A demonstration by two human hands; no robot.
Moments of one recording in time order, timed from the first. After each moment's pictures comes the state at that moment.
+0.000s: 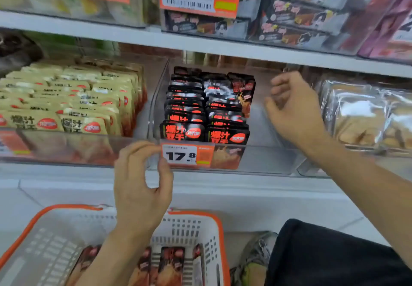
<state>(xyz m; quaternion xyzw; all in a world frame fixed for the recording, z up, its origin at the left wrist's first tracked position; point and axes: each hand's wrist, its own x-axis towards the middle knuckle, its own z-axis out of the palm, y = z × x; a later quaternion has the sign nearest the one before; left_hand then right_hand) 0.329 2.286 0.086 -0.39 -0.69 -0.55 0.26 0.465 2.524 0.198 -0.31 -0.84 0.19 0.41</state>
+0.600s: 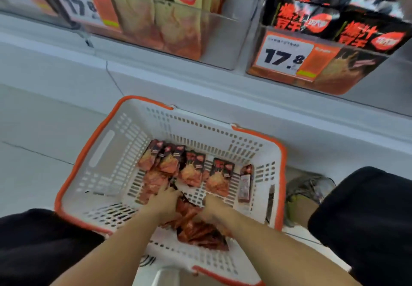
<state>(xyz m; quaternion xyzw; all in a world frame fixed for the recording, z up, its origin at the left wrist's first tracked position) 0.347 2.093 -0.189 -0.32 -0.82 0.06 -0.46 0.442 2.234 -0.174 -0.28 -0.77 0.36 -0.45</state>
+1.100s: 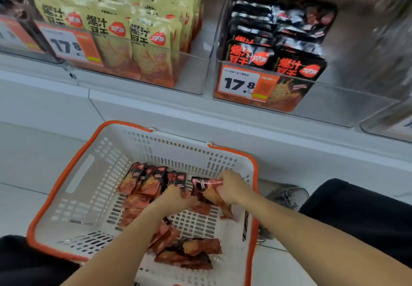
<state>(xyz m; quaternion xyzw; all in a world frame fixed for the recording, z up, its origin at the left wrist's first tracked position) 0.348 2.168 -0.122 -0.20 -0.82 -0.19 -0.50 0.451 2.331 -0.081 -0.33 -0.86 0.32 -0.21</state>
